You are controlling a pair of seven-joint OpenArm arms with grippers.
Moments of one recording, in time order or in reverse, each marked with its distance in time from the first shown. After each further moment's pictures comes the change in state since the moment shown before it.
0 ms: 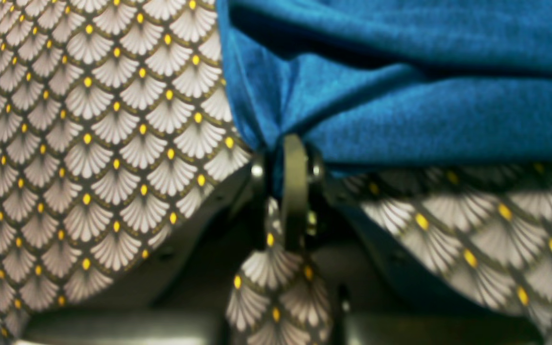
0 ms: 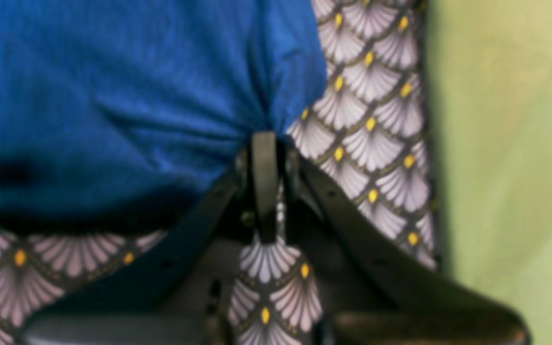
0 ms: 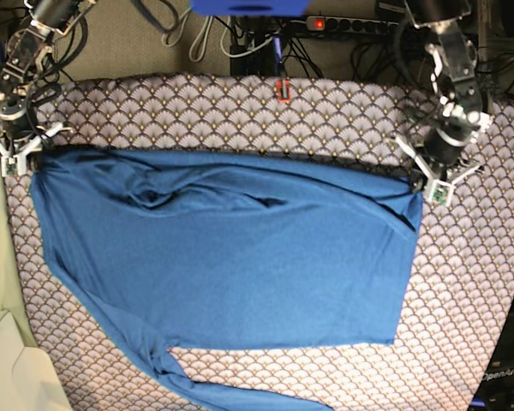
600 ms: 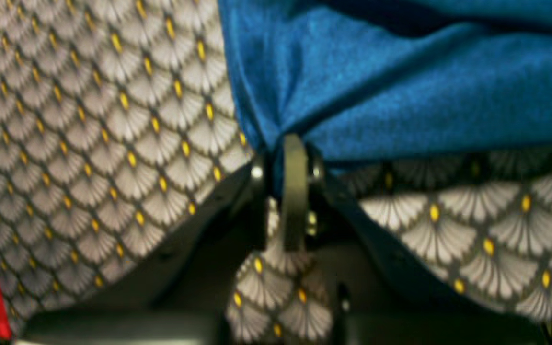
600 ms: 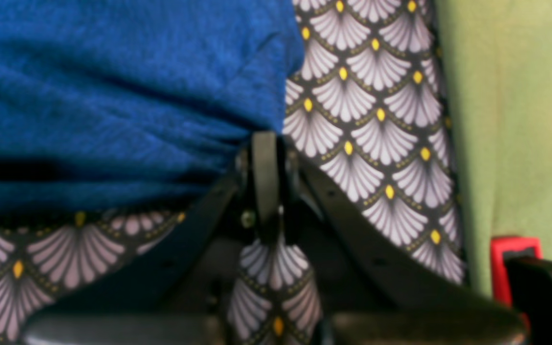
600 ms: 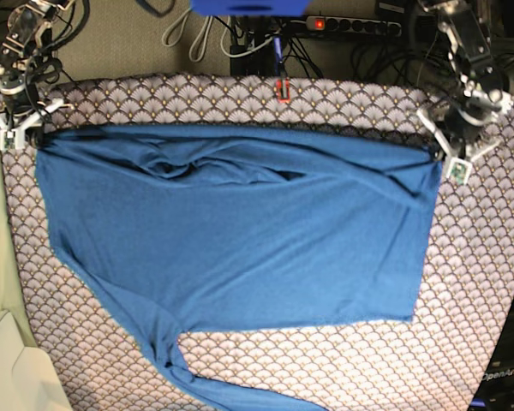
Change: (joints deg) left arm 4.8 0.6 -7.9 6.6 -0.3 -4.9 10.6; right arm -6.9 -0.2 0.4 0.4 7.1 0.0 0.4
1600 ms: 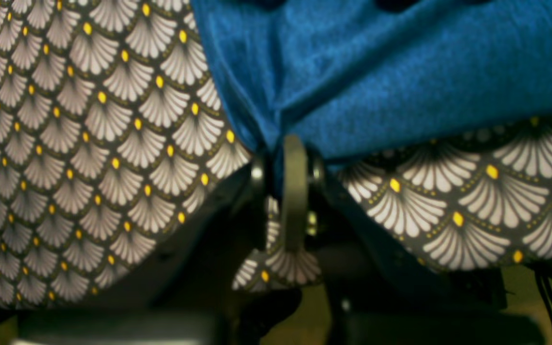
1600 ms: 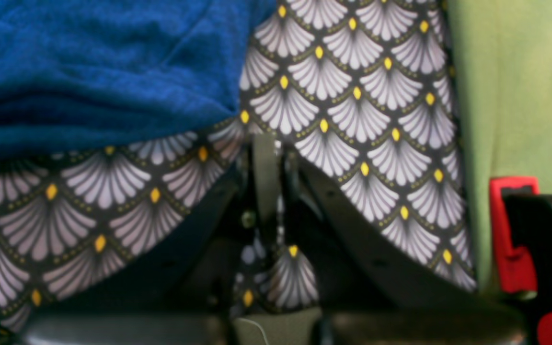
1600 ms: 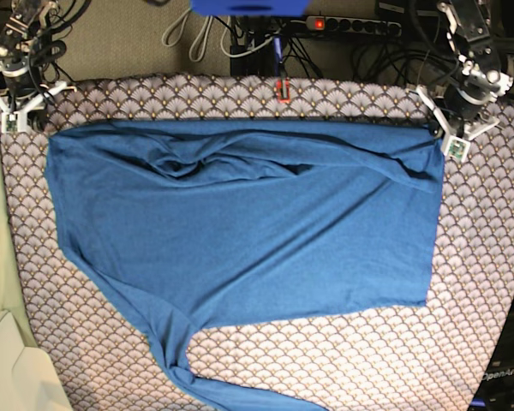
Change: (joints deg) left arm 5.0 -0.3 0.2 1.2 0.2 0.2 -0.7; right arm -5.0 -1.9 -0.2 4.7 1.5 -0.3 -0.8
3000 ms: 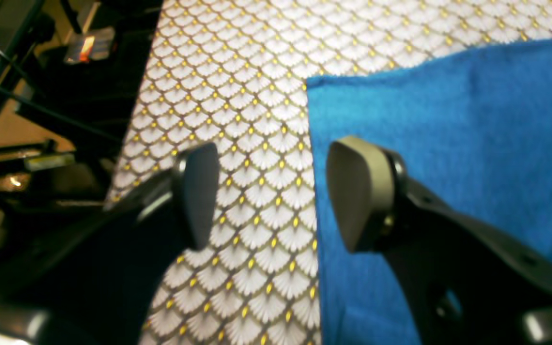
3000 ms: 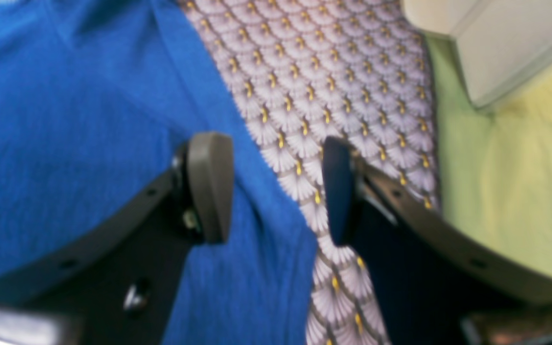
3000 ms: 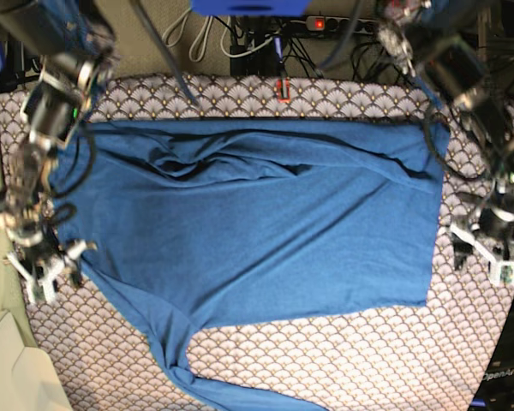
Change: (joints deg) left arm -33.8 0.4 -7.7 -10.9 0.9 0.2 0.2; right arm 42.2 3.8 -12.6 -20.0 -12.3 0.0 -7.0
